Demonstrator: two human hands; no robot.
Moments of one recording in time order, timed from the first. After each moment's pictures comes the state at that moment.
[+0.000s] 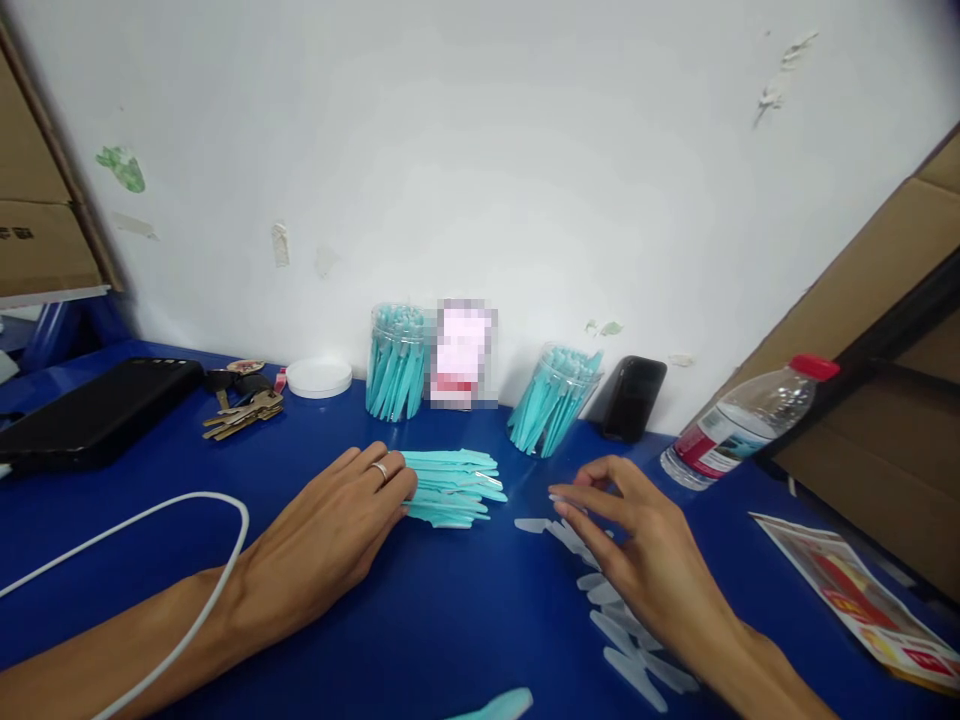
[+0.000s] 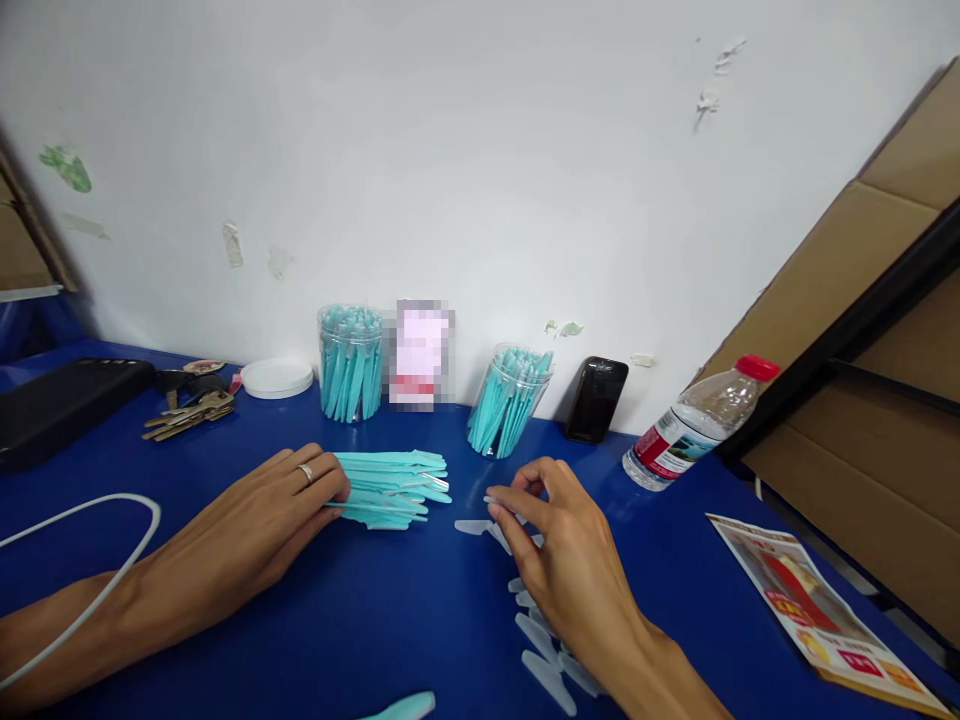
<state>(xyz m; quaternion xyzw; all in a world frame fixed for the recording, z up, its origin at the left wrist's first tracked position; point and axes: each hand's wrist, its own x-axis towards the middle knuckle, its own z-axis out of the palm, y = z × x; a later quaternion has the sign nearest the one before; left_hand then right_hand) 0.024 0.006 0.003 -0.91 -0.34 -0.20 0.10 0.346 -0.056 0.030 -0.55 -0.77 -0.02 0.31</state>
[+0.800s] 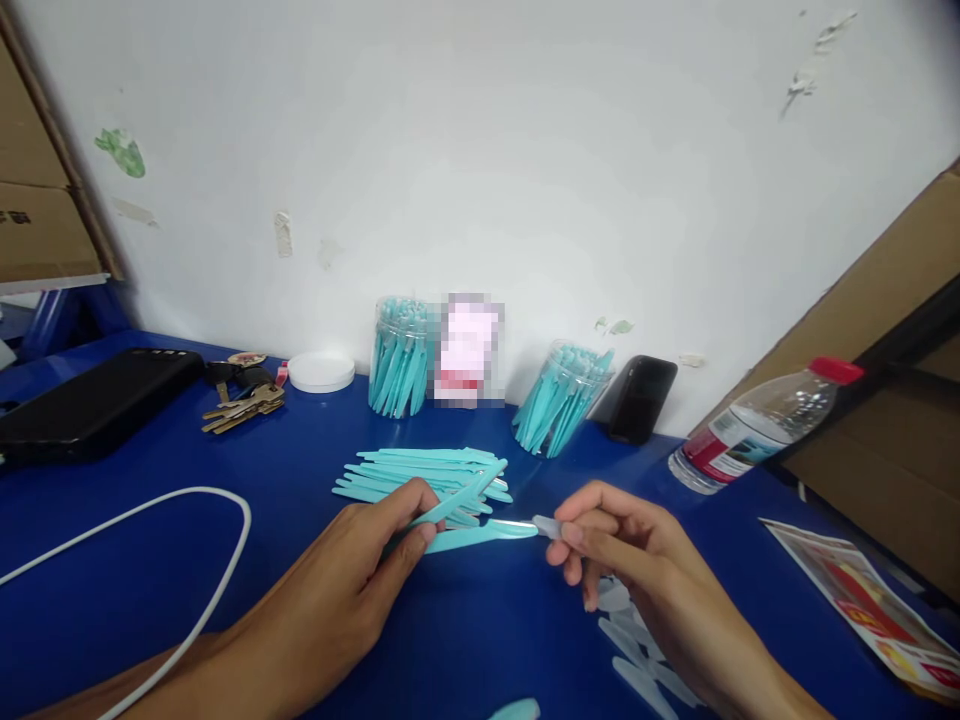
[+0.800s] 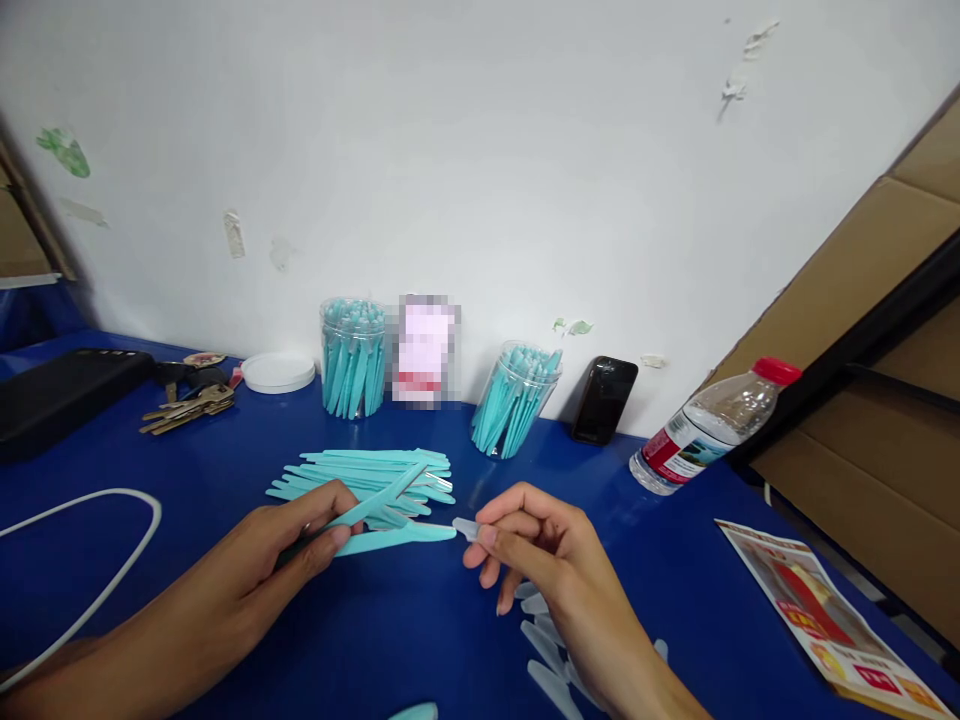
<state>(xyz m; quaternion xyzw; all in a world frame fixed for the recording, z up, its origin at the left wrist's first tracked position) 0.050 -0.040 0.020 -0.75 -0.45 -0.29 -0.39 0.321 -0.067 0.044 -0.50 -0.49 0.55 0.45</state>
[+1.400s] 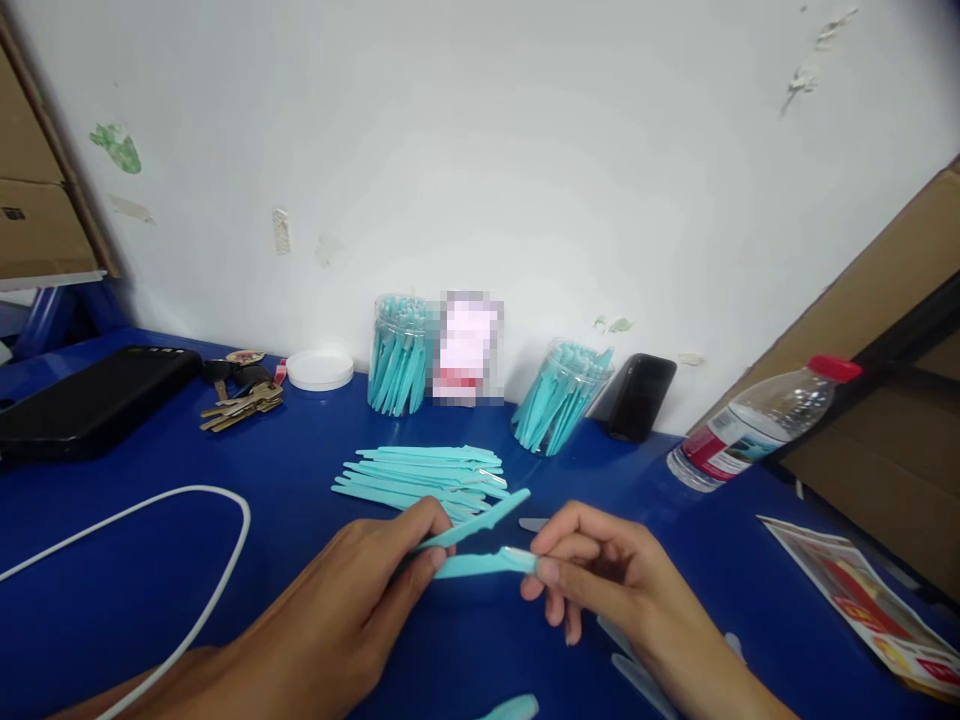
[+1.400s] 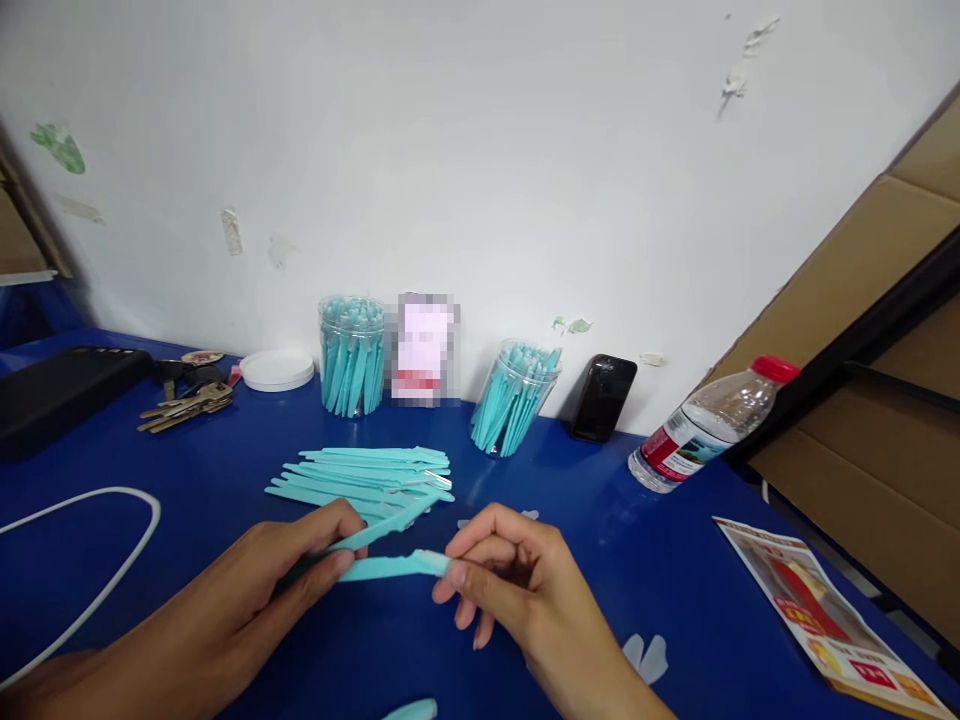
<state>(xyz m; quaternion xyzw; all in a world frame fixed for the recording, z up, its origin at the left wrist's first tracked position) 0.047 -0.046 0.009 -0.82 -0.40 -0.27 -0.32 0.306 -0.074 0.039 -0.49 -0.52 0.57 0.40</state>
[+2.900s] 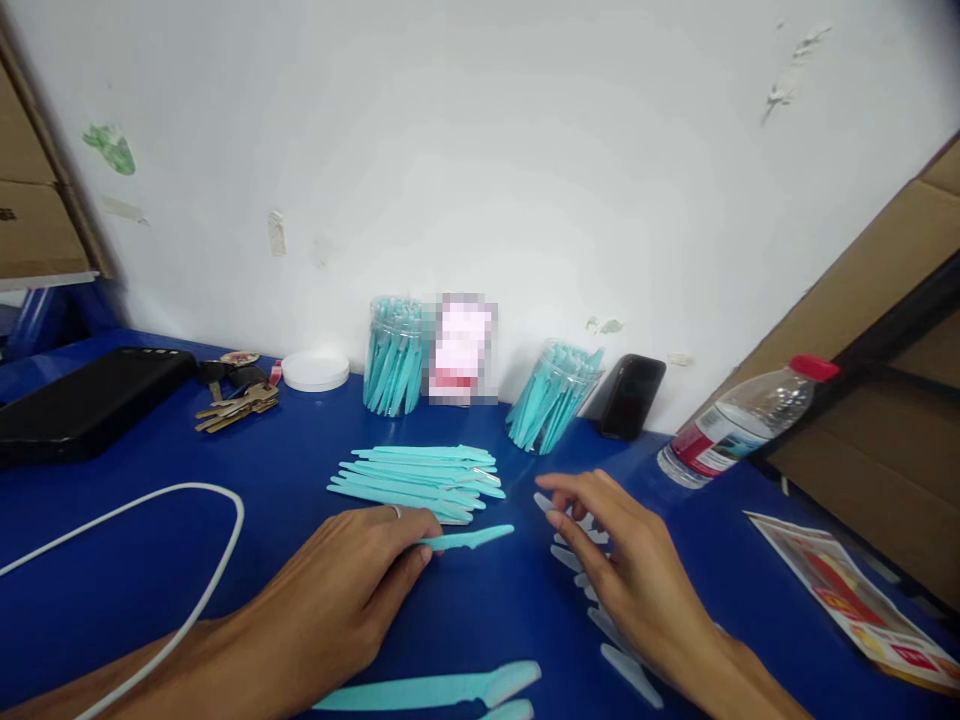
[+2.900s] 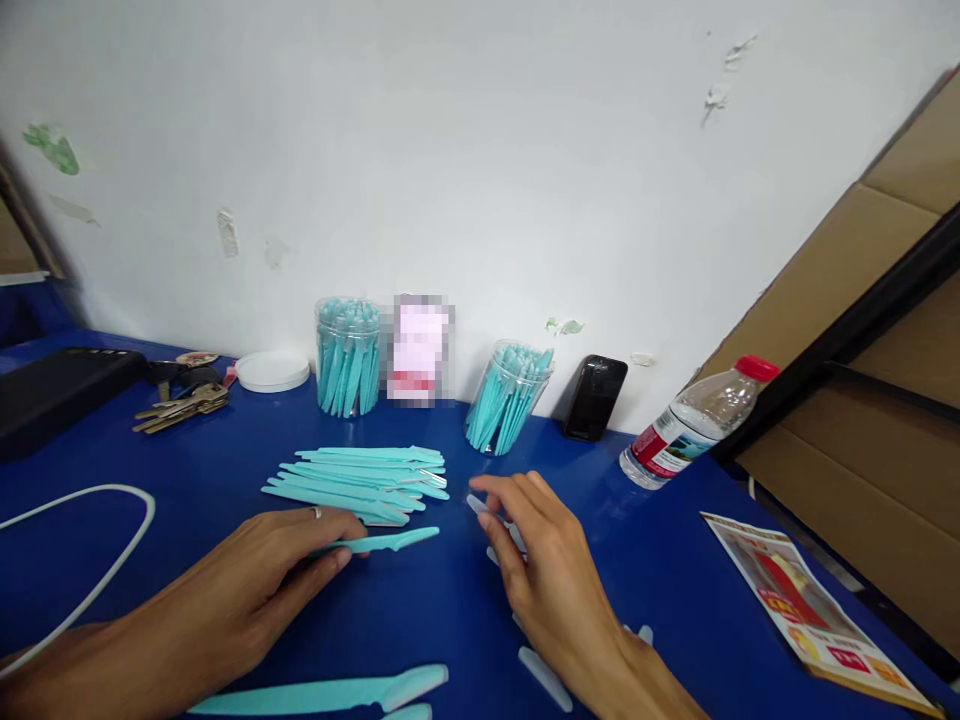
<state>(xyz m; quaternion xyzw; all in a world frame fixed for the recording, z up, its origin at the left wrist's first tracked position) 0.044 -0.032 0.006 -0.85 -0.38 -0.22 -0.28 0.330 -0.063 0.031 -0.53 -0.77 0.08 0.34</state>
